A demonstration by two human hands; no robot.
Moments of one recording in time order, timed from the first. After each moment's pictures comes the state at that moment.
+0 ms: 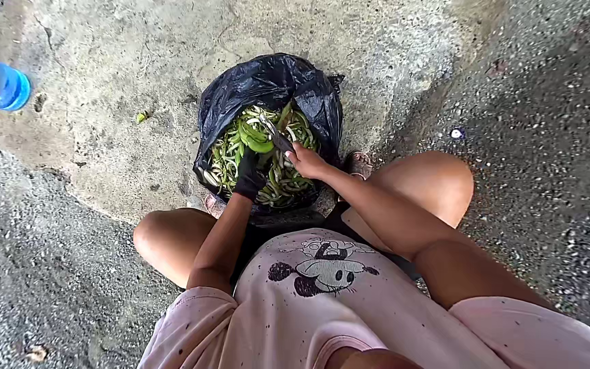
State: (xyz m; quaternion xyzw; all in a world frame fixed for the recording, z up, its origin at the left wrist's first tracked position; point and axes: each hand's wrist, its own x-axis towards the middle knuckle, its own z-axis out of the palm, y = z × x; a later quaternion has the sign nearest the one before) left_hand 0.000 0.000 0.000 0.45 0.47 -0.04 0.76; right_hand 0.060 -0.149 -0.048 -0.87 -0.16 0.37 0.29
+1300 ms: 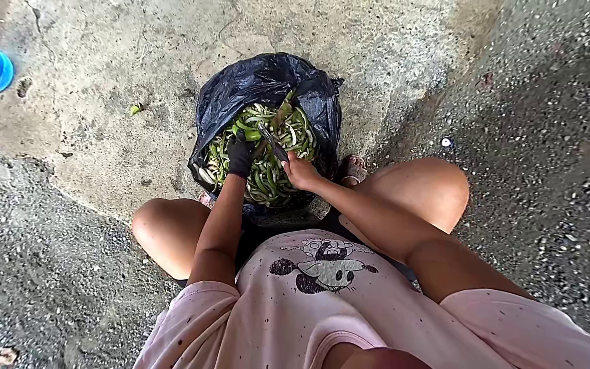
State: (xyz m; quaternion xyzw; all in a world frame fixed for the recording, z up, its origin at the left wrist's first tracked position) left_hand 0.045 0.056 -0.118 0.56 0.39 0.08 0.72; right_hand 0.034 -0.136 -0.071 -0.90 -0.17 0.34 0.21
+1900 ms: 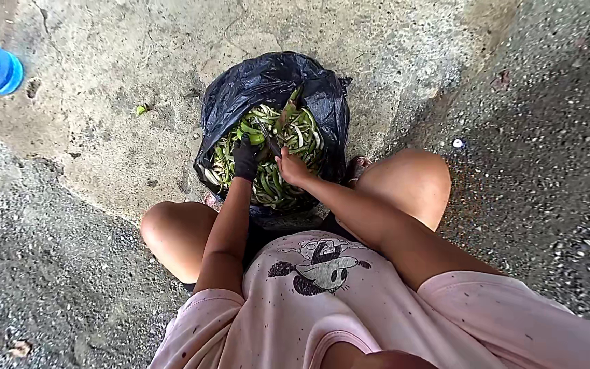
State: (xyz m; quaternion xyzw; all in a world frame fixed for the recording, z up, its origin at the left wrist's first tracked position) left_hand 0.049 0.061 -0.127 0.51 0.43 0.08 0.74; right_hand 0.049 -0.089 -0.106 -0.91 -0.15 0.32 0.22
